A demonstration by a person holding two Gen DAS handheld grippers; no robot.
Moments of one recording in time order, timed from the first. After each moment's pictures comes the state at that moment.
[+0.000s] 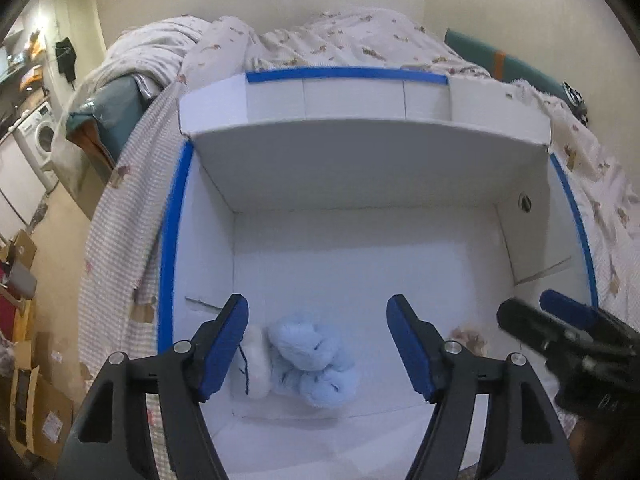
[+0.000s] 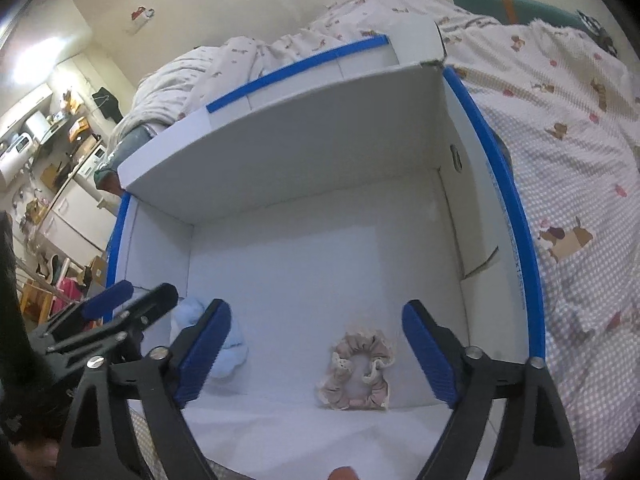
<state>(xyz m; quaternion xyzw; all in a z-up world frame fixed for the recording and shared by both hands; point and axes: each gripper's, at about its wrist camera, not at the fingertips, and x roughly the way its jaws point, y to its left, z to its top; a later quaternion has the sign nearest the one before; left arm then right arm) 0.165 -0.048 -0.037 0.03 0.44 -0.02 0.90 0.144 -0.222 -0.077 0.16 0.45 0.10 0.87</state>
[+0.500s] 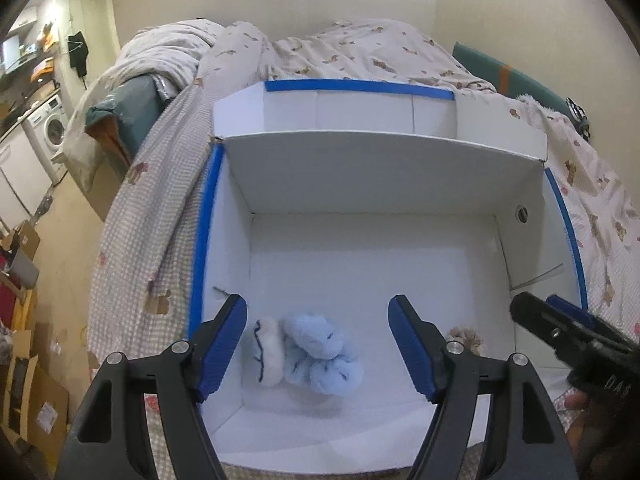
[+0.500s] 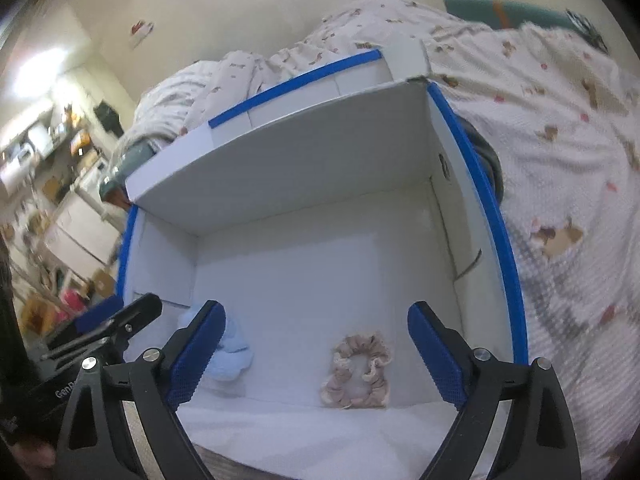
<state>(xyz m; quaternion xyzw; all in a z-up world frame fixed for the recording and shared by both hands) 0.144 -0.033 -0.024 0.01 0.43 -0.01 0.90 0.132 -0.229 -0.070 0.18 0.43 0.09 0.88</state>
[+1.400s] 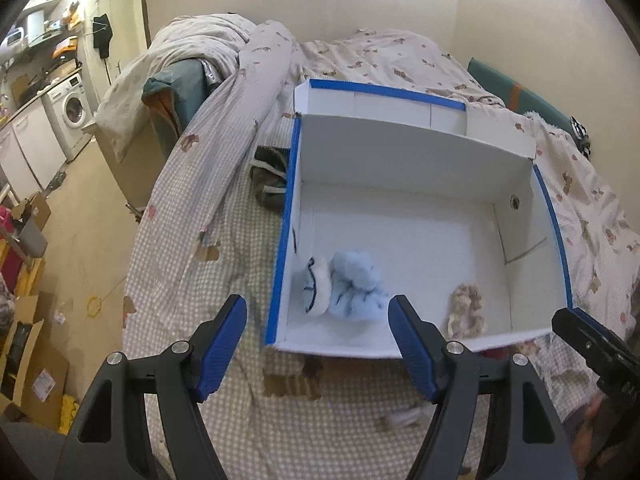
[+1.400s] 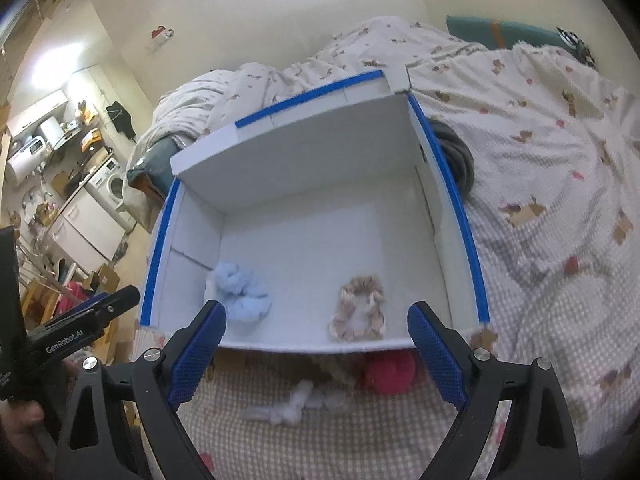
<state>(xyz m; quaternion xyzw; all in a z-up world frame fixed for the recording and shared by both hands) 0.060 0.017 -0.005 -0.02 0.43 0.01 0.90 0.041 -0.228 -0.050 0.16 0.40 0.10 0.90</state>
